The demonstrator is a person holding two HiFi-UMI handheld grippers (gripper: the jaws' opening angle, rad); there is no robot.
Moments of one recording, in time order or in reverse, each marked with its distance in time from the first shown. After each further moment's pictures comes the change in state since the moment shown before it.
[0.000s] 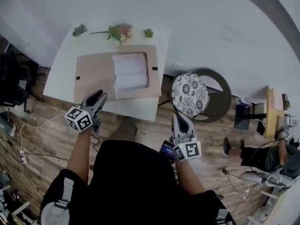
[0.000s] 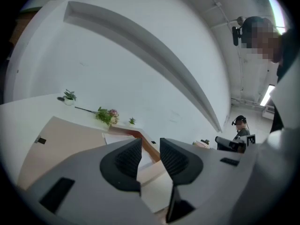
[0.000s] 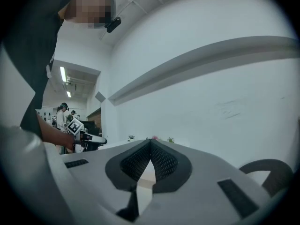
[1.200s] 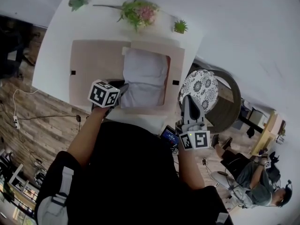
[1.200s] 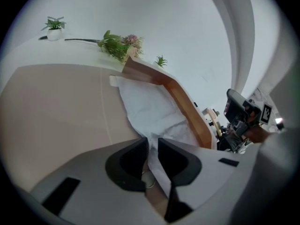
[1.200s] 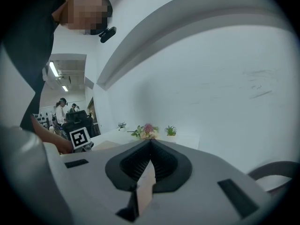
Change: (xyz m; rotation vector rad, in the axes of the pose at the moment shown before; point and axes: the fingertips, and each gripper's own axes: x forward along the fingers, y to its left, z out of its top) left arm 0.156 0.126 -0.118 -0.239 0.730 0.073; right arm 0.239 -0.076 -0.035 0.061 0.232 0.048
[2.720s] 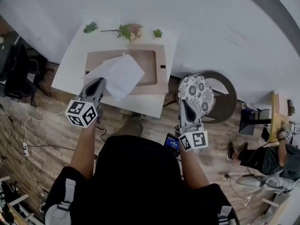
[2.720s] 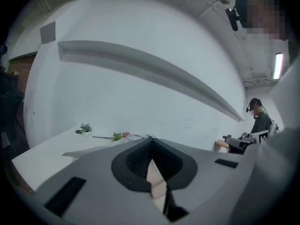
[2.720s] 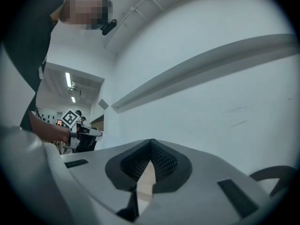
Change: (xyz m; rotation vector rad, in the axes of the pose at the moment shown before) left arm -0.270 -0.153 -0.016 0.321 -0.848 0.212; right arm -0.225 0.085 0.011 -0.083 -0.331 0.001
